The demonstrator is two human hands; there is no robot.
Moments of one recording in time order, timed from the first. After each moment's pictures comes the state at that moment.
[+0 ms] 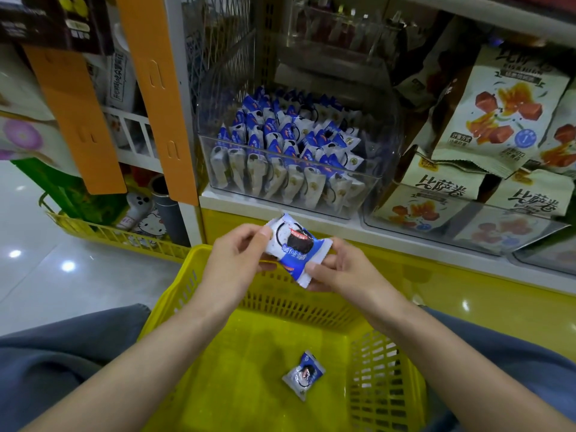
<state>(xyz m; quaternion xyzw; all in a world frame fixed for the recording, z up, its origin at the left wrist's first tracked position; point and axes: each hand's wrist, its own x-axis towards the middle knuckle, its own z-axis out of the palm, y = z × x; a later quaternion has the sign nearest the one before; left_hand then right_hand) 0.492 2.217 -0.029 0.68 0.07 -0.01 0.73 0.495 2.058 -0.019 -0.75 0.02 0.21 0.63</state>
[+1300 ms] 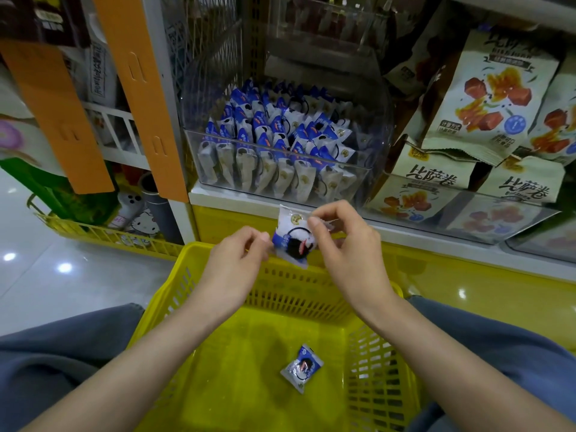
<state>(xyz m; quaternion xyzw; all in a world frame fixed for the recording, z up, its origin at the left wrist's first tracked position) 0.493 2.214 -0.035 0.83 0.02 -0.01 0.56 0.495 2.060 -0.012 -0.88 -0.09 -0.15 0.44</state>
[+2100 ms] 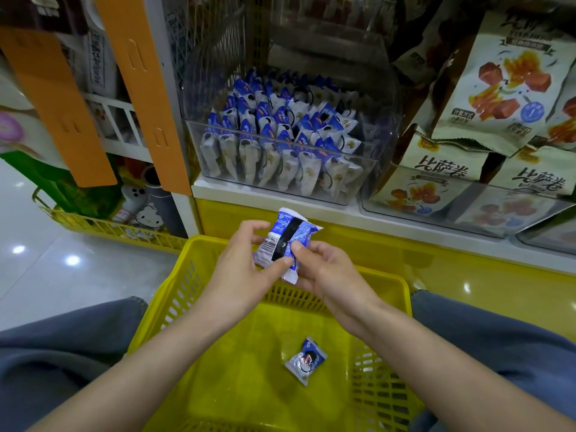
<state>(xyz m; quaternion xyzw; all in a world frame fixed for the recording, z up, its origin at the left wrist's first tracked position) 0.487 2.213 -0.054 0.82 -0.01 0.00 0.57 0.485 2.081 -0.036 -0.64 0.14 0.19 0.73</state>
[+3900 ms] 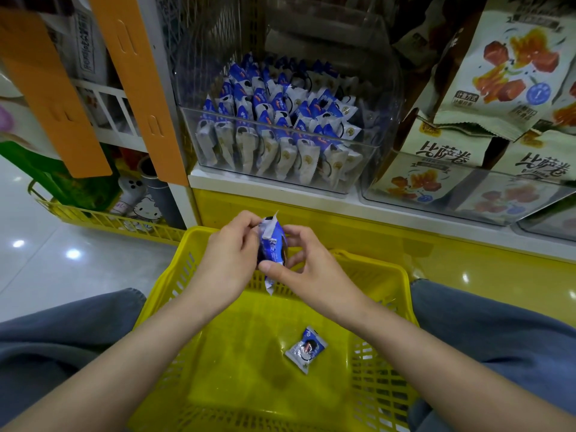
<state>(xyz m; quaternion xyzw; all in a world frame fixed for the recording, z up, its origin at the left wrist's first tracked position) 0.491 2.222 -0.051 0.85 -0.03 0.03 0.53 0.477 2.085 -0.047 -0.85 -0.06 0.12 0.52</state>
